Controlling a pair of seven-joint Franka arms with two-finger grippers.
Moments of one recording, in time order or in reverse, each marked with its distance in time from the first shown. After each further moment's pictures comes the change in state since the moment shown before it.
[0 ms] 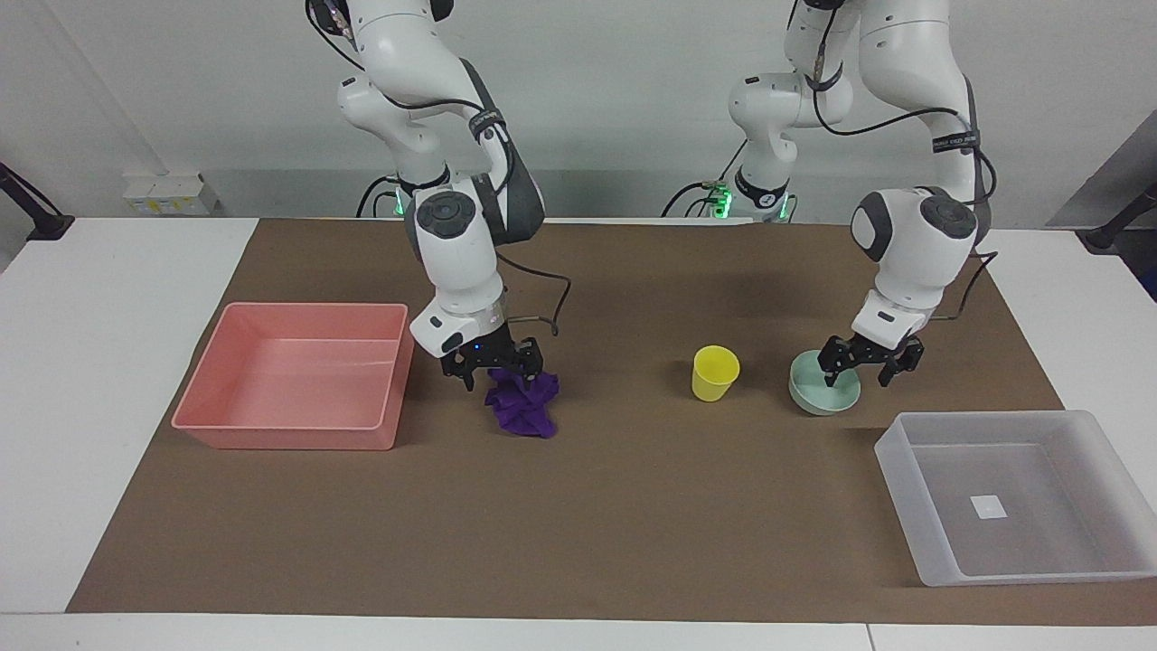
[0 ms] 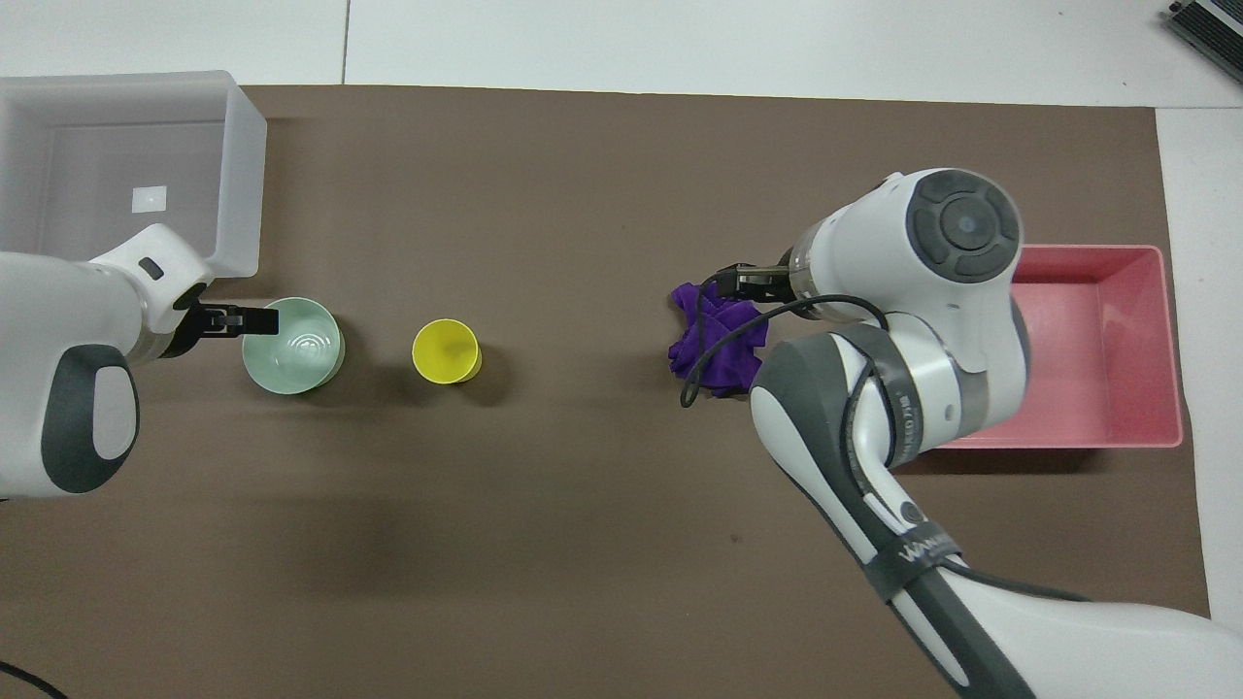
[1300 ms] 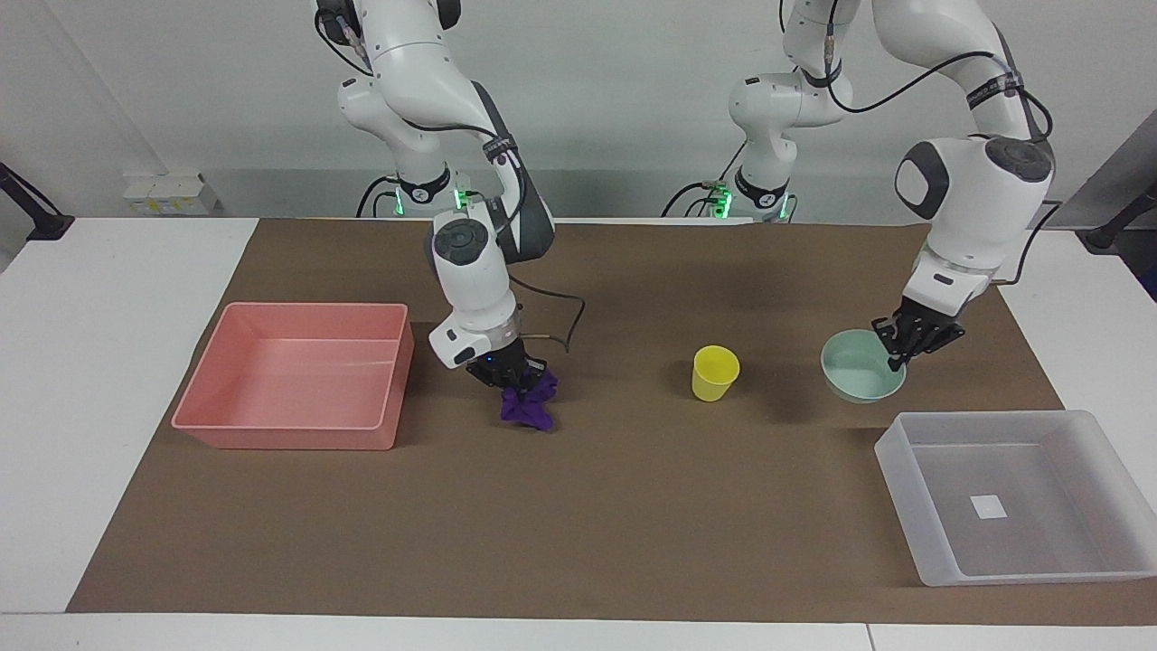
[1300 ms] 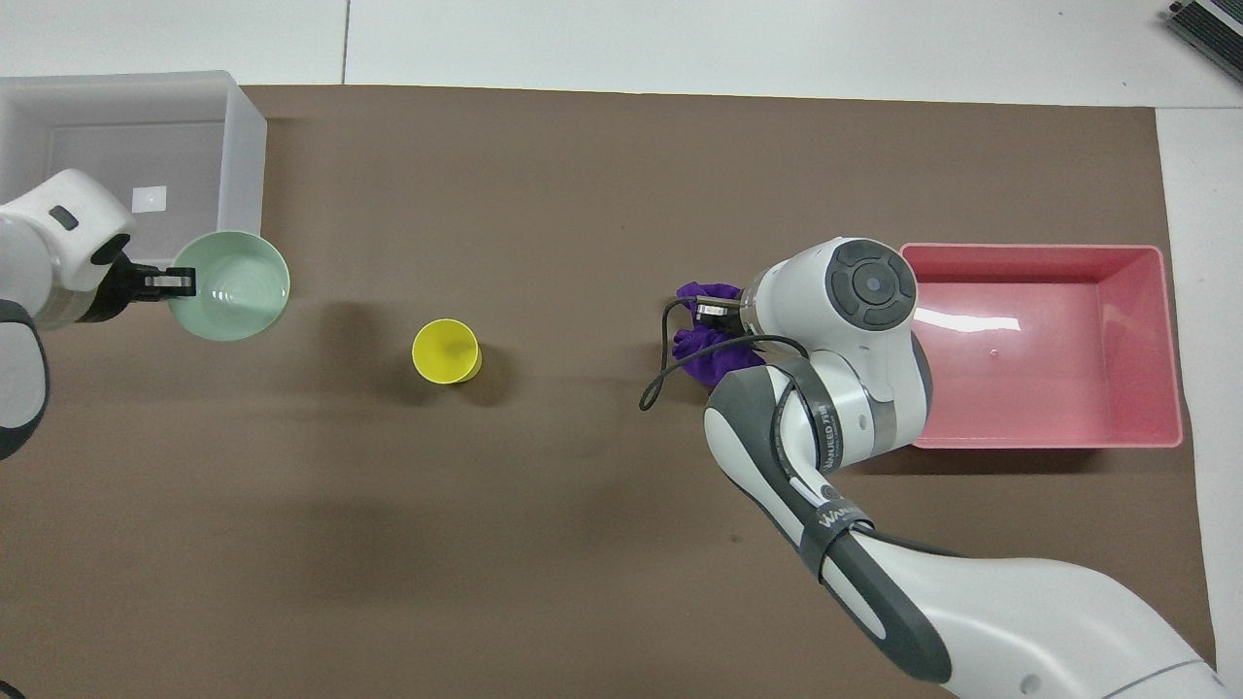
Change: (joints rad) left arm 0.046 -0.091 0.005 0.247 0.000 -0.278 0.011; right arm 0.022 0.010 -0.006 -0.010 0.071 0.005 0.137
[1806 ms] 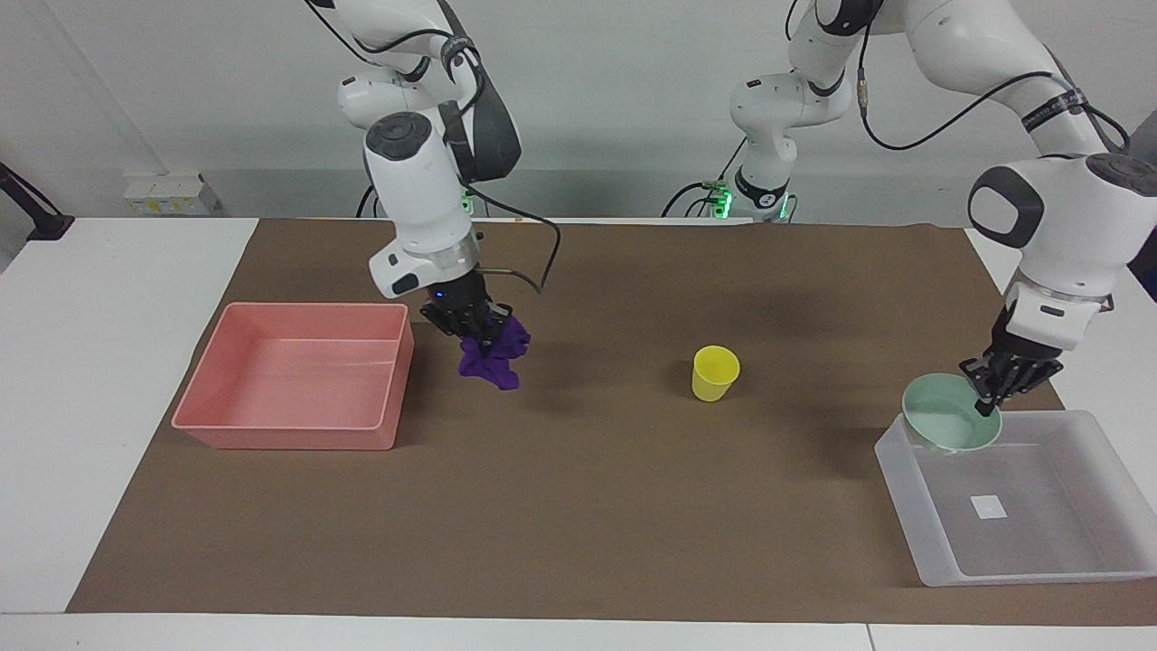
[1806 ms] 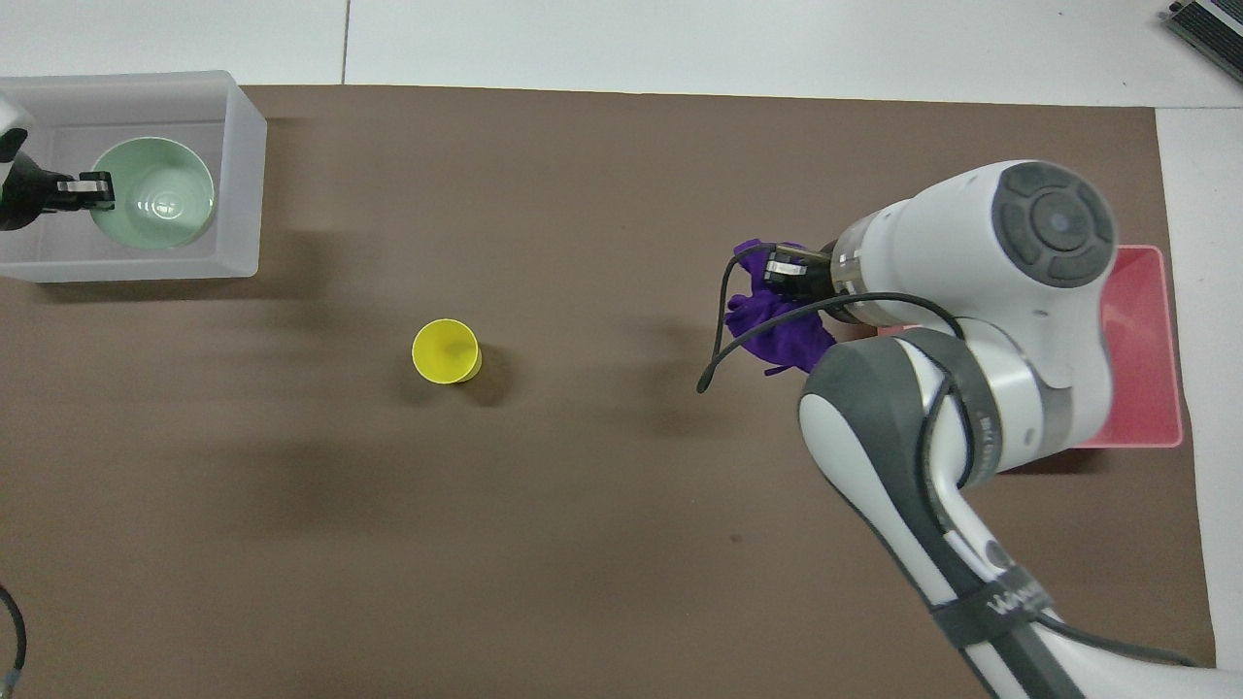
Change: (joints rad) left arm 0.091 0.266 0.001 0.366 0.000 -0.016 0.010; right arm -0.091 -0.190 -0.011 0.115 -0.078 -0.277 0.038
